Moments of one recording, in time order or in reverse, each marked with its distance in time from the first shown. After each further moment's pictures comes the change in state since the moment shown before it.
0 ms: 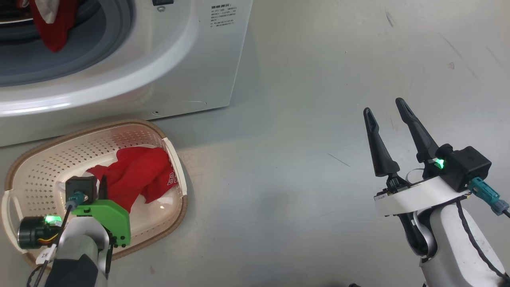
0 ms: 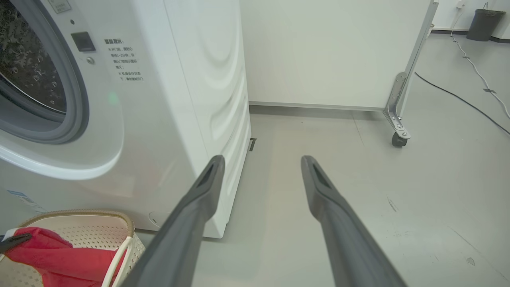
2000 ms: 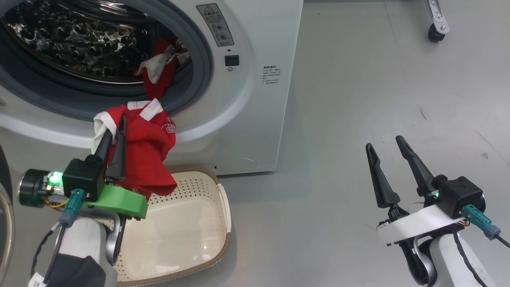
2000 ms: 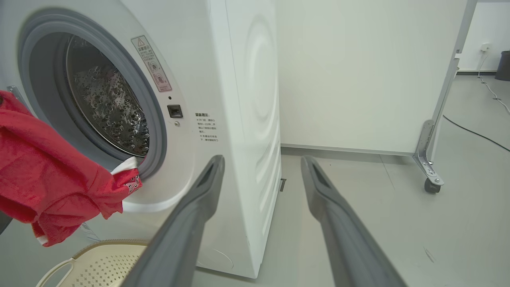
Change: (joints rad) left arm 0.109 -0.027 -0.044 -0.559 0.011 -0.093 -0.138; right arm 0.116 0.007 -0.021 0.037 -0.009 0.000 0.000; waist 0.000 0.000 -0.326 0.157
